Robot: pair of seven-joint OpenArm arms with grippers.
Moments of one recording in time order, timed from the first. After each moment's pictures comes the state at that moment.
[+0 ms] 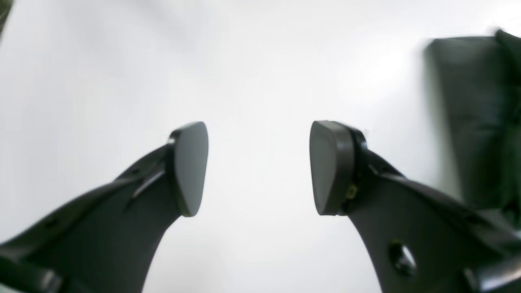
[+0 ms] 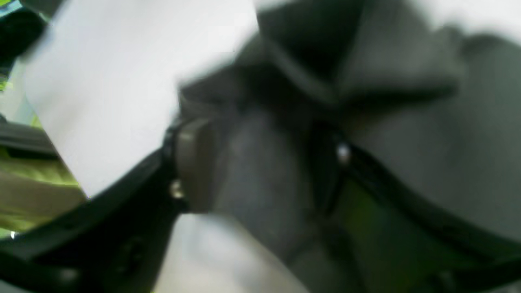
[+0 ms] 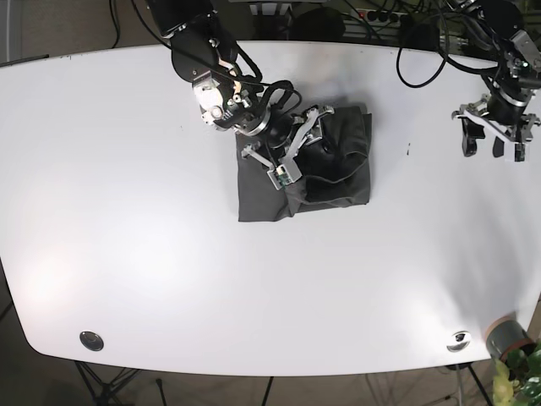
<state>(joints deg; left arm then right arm) 14.7 -11.4 -46.4 103.8 -24.5 -36.9 47.8 -3.6 -2.0 -25.2 94.4 20.5 7.3 -39.9</state>
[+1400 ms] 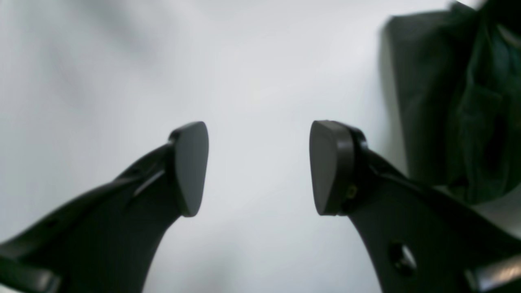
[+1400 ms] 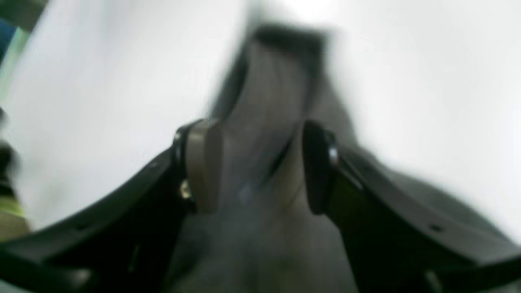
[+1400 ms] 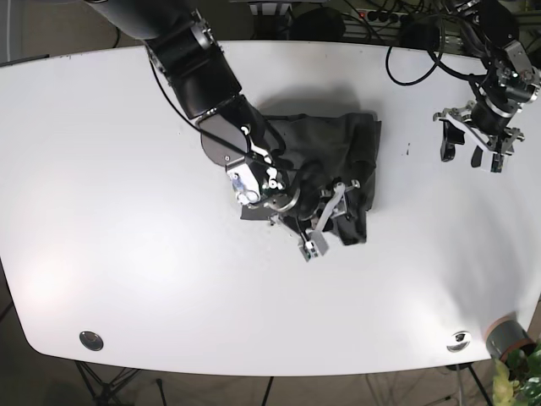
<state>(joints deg) 14.7 -12.6 -37.7 105.4 -24.5 -37.1 47.9 21.3 -8.2 -27.8 68.3 25.3 6.7 -34.3</state>
